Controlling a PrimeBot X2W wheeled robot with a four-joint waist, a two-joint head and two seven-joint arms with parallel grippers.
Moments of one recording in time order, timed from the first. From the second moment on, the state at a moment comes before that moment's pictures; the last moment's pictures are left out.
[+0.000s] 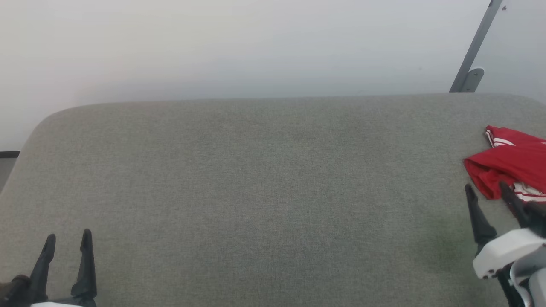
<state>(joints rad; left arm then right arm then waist) 0.12 0.27 0.20 0.11 -0.37 -0.12 -0.26 -0.21 -0.36 0.03 0.46 0.31 0.13 -0.25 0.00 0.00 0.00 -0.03</state>
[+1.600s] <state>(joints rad) 0.13 0.18 0.18 0.17 -0.60 -0.13 -0.19 -0.03 -0.21 -0.03 0.35 0.53 0.13 -0.16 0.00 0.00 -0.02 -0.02</state>
